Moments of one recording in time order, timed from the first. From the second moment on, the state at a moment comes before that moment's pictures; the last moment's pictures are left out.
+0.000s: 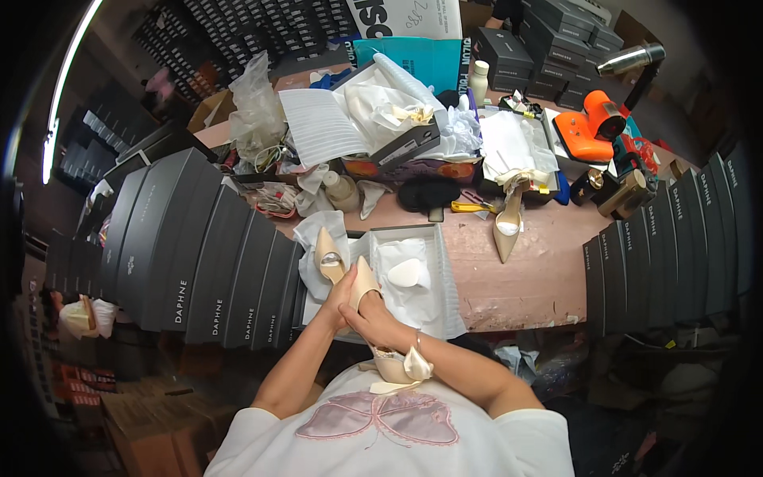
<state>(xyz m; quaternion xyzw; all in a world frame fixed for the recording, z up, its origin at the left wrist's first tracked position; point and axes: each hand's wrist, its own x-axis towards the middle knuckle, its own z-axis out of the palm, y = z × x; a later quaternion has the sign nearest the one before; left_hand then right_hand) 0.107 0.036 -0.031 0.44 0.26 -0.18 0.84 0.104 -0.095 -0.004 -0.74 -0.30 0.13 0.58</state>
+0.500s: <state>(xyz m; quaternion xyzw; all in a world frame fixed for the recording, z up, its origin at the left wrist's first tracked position) 0.104 0.063 -0.028 0.42 0.33 -0.12 0.84 0.125 -0.052 -0.019 -0.75 -0.39 0.22 0.49</state>
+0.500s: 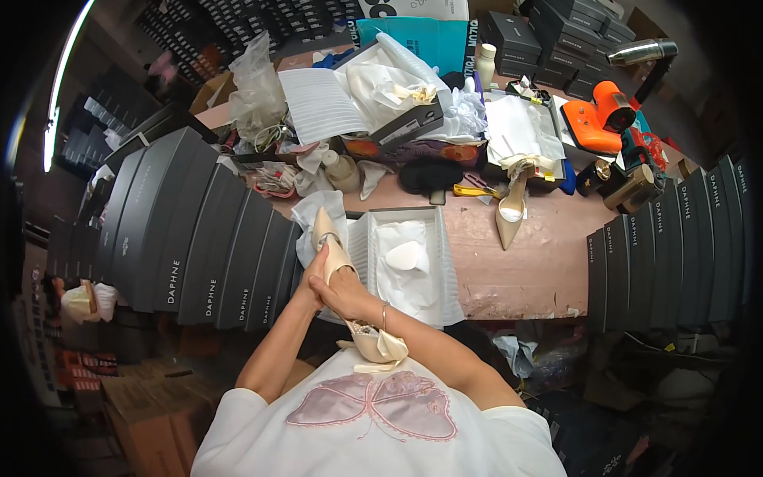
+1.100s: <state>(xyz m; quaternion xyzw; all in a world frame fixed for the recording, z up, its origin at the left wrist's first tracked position) 0.103 0.035 -0.023 0.42 0.29 -0.19 0.84 0.120 -0.098 -0.009 -0.81 -0.36 0.27 0.37</state>
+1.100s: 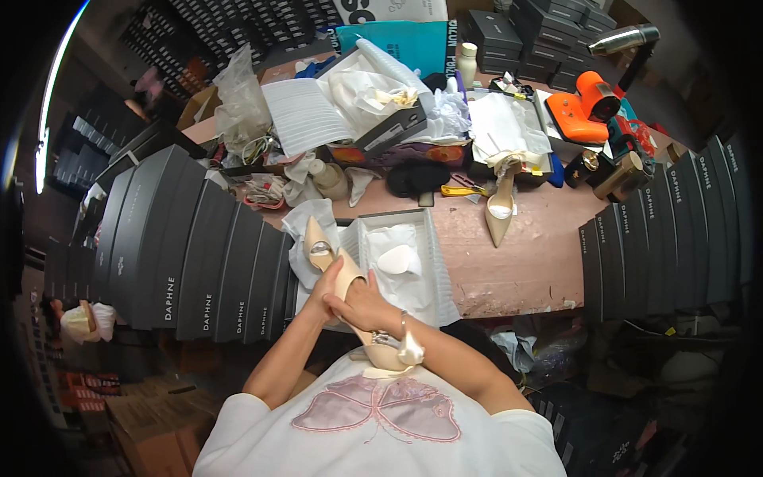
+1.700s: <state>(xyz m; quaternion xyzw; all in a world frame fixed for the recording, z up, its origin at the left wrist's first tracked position) 0.042 0.016 -0.024 0.24 0.30 -0.08 0.92 0.151 -0.179 -0.007 -0.86 -0.37 0.00 0.36</state>
